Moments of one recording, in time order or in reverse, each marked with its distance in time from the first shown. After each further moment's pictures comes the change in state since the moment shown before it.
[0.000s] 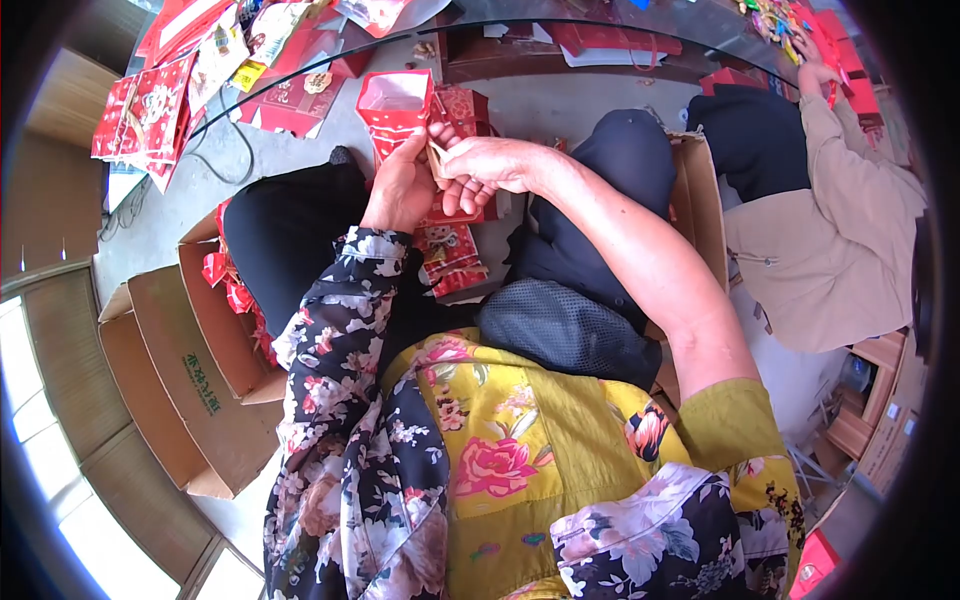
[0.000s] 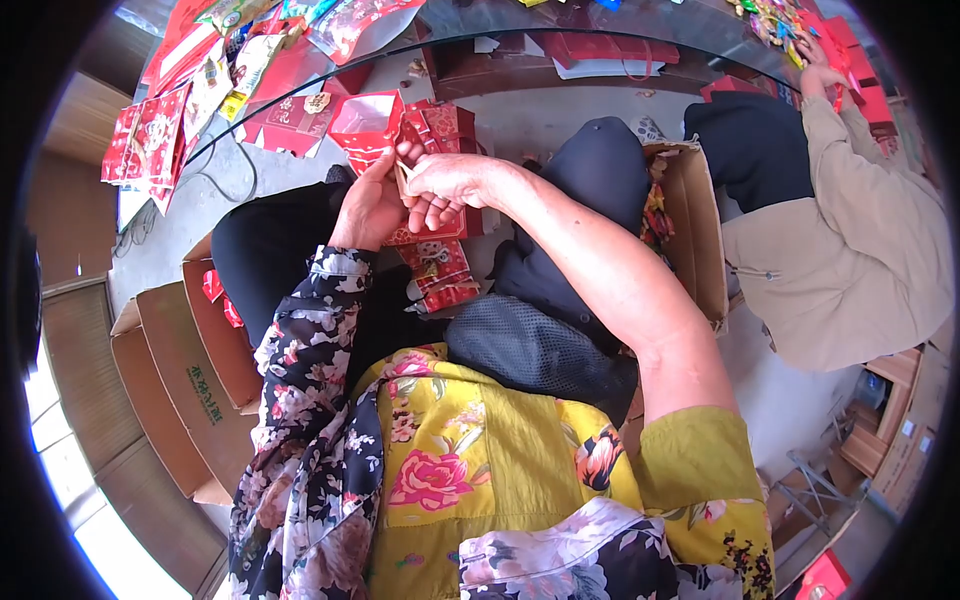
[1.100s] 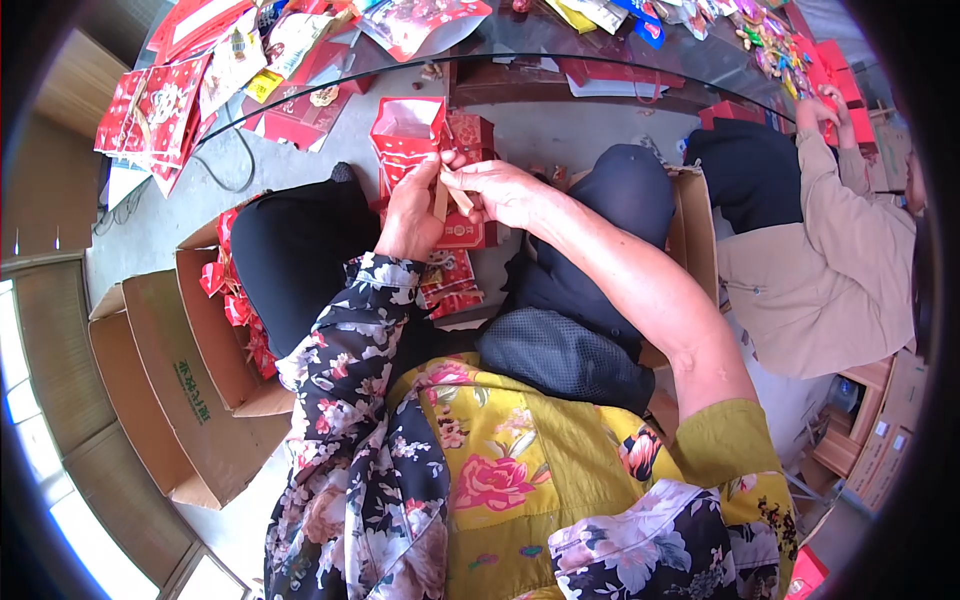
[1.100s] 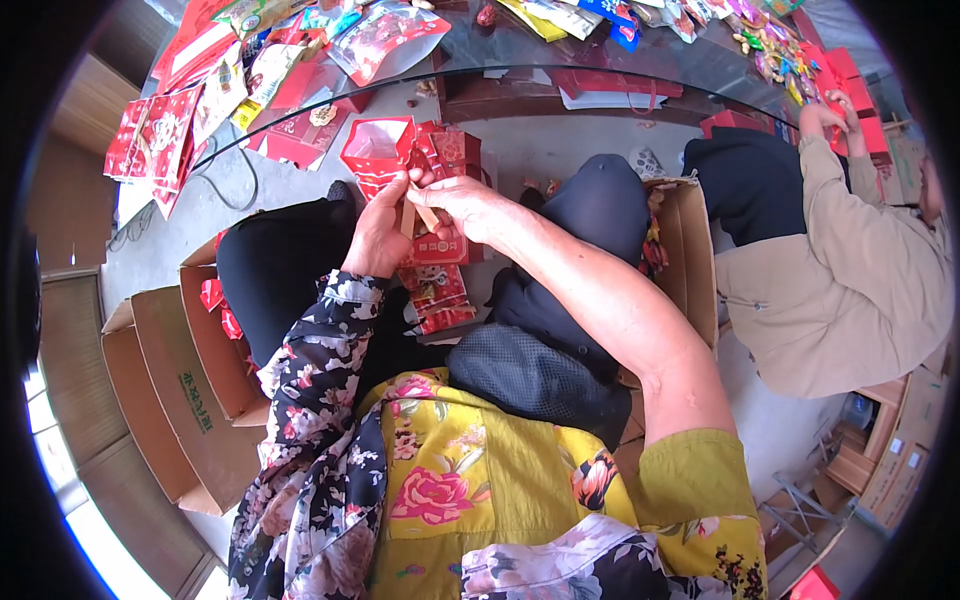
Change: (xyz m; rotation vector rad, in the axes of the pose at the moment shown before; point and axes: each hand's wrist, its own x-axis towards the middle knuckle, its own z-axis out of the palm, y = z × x) left_hand 0.000 -0.005 0.001 0.042 0.041 0.062; right_hand 0.014 0.016 0.002 0.429 0.255 -0.087
